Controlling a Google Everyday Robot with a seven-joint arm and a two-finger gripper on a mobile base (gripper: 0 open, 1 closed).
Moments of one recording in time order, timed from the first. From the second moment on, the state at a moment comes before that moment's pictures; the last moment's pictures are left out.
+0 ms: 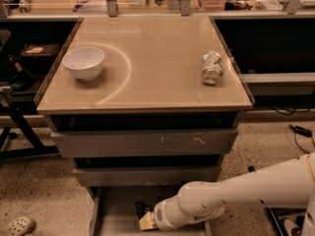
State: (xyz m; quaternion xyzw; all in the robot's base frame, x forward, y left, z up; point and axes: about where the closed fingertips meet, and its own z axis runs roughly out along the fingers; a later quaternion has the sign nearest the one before) arm 0.357 0.033 0.450 -0.13 0.94 0.31 0.05
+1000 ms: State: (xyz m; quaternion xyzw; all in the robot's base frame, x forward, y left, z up) arm 0.365 0.067 0.340 -0.07 0.92 0.37 0.08
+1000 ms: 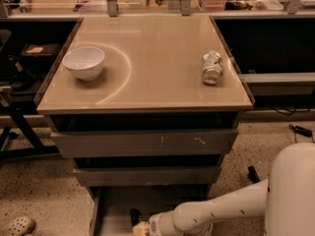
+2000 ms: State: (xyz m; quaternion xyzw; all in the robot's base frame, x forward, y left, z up) arm 0.383 0.078 0.275 -0.03 0.91 0.41 0.10
